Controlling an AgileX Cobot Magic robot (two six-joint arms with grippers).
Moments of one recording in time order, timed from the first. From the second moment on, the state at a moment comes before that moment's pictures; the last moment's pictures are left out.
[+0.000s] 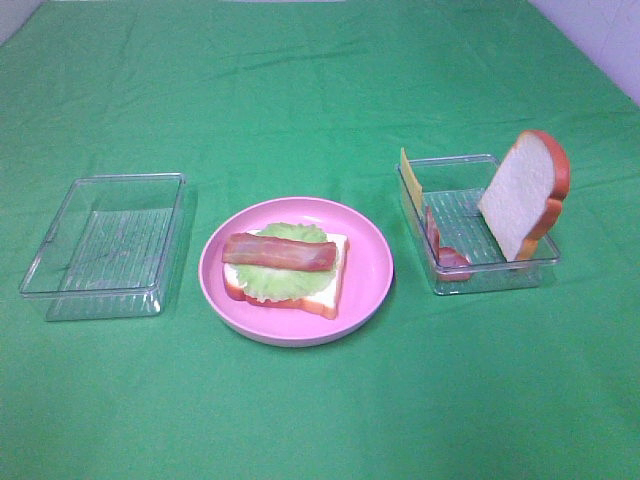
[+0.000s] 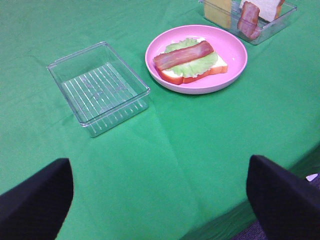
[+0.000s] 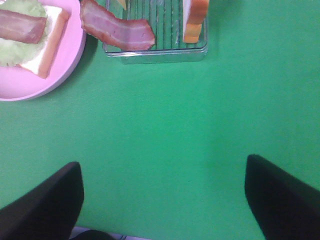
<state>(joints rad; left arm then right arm) -0.40 0.00 -0.50 -0.12 1.05 0.14 -0.01 0.89 -0.72 0.22 0.90 -0.20</state>
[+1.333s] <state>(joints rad) -0.40 0.00 -0.50 -0.12 1.05 0.14 0.32 1.88 -1.39 0.23 1.02 -0.06</state>
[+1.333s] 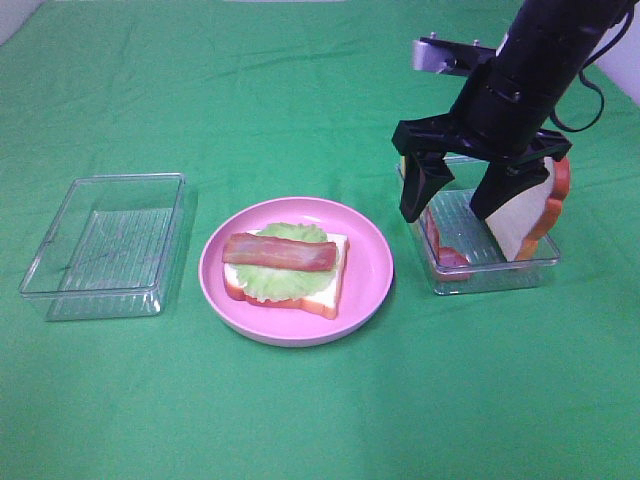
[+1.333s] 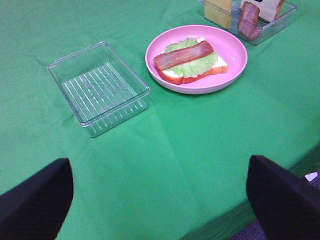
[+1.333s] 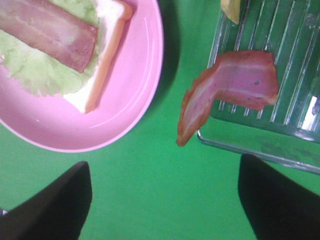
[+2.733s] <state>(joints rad) -0.40 0.00 -0.50 -0.12 1.05 0.14 0.32 1.92 -1.47 0.15 1.04 -0.06</state>
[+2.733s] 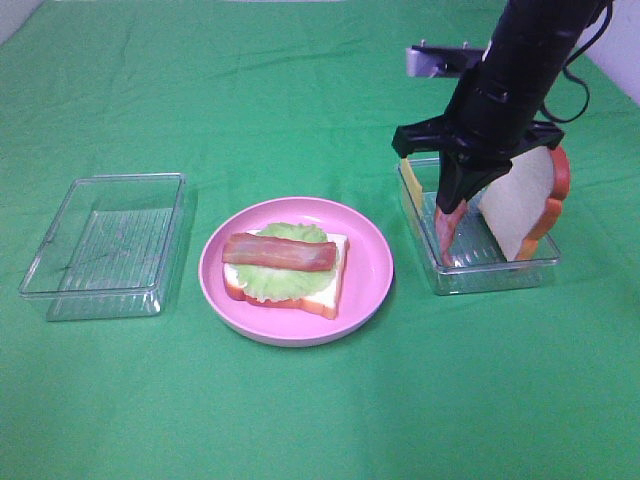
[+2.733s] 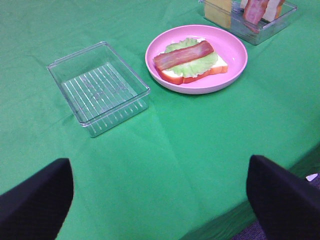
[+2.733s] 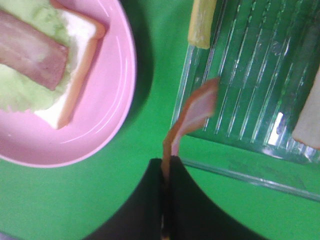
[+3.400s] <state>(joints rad) -0.40 0.00 -0.50 -0.12 1.05 0.14 0.32 1.68 -1.47 0.72 1.05 -0.27</state>
